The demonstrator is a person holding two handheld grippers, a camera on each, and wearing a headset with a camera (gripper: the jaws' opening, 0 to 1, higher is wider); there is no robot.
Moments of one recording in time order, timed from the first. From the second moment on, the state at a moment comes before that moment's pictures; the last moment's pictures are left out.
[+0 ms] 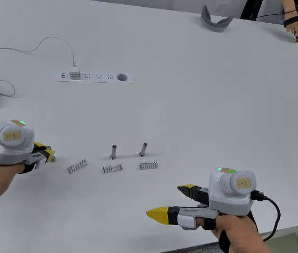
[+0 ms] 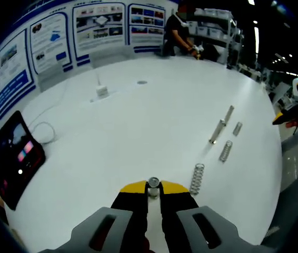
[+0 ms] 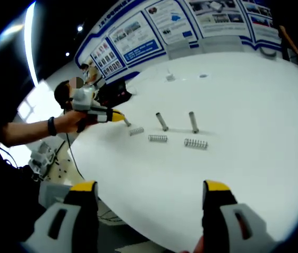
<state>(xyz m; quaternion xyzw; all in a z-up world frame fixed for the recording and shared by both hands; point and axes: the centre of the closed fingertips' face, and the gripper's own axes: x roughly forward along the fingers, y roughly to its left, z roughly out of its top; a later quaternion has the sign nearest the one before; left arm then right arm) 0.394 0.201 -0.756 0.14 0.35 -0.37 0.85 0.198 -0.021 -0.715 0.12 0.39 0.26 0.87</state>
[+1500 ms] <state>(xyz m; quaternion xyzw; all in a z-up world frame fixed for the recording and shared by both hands) 0.377 0.137 -0.756 0.16 0.33 -0.43 0.83 0.193 -0.017 -0.722 0.13 0.40 0.27 0.87</state>
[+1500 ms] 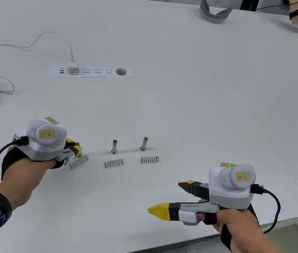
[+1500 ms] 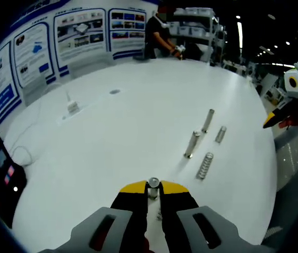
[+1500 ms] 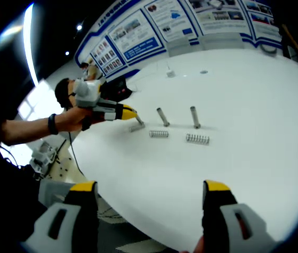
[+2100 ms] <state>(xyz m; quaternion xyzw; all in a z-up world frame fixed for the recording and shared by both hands) 0.375 0.143 -0.757 0.15 0.34 -0.42 0.83 0.194 -0.018 -0.722 0.13 0.39 0.27 0.87</state>
